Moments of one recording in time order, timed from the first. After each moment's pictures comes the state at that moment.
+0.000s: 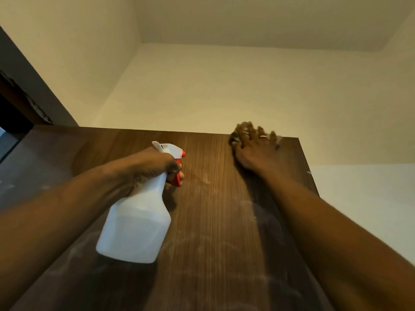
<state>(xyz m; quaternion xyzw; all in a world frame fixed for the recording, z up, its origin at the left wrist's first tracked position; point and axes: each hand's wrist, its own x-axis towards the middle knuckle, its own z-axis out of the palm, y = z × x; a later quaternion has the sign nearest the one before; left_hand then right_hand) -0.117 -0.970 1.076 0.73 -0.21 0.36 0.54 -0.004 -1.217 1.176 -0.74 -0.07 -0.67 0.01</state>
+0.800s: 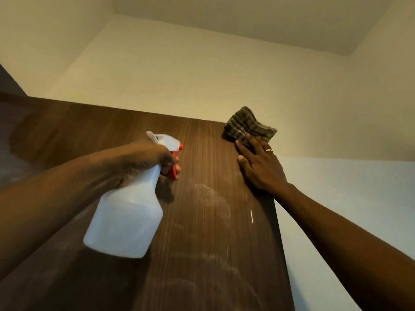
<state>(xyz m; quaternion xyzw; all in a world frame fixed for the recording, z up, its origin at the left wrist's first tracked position) -0.107 -1.050 1.058 0.74 -0.27 0.31 0.53 0.002 -1.337 1.100 -0.71 -0.12 -0.69 -0.01</state>
